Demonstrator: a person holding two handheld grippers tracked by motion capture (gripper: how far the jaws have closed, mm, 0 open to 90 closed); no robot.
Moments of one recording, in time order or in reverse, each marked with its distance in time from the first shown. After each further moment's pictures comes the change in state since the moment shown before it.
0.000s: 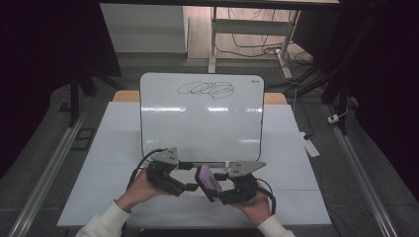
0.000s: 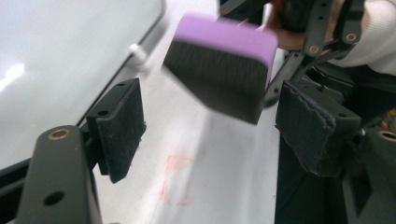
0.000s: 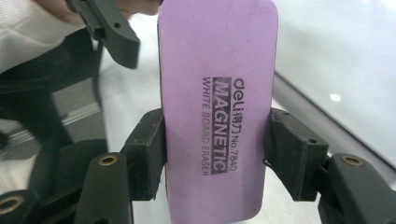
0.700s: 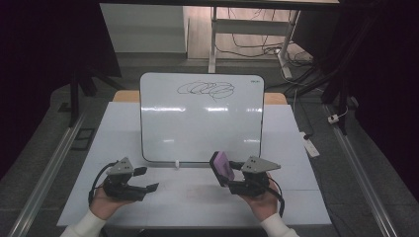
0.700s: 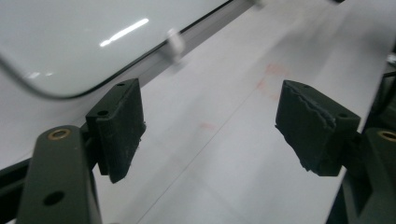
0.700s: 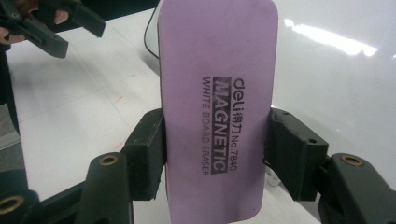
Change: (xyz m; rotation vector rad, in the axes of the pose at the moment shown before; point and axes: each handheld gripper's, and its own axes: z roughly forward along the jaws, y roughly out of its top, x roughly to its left) left arm 0.011 -0.096 -0.063 -0.005 0.320 -0.213; right arm -0.013 -0.004 -0.022 -0.086 -0.260 0.002
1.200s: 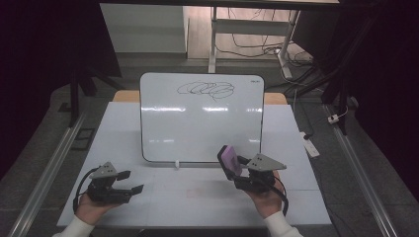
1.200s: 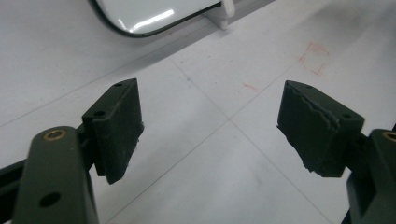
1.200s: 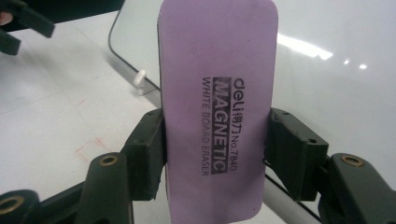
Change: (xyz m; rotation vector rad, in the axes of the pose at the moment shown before) left arm 0.019 -0.030 -0.017 0.000 0.061 -0.099; right arm -0.009 0.001 -0.008 -0.018 -0.133 -0.018
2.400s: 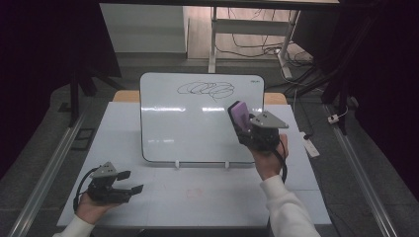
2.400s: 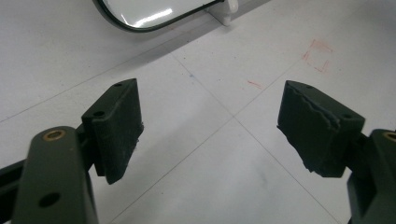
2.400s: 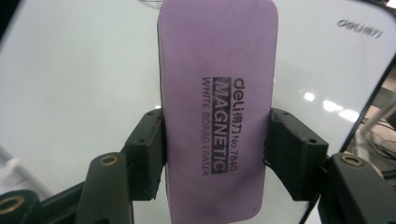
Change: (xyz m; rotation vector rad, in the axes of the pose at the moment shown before) left arm 0.005 -0.002 0.004 0.005 -0.013 -0.001; right arm -0.056 0.092 0.017 -0.031 -0.302 -0.030
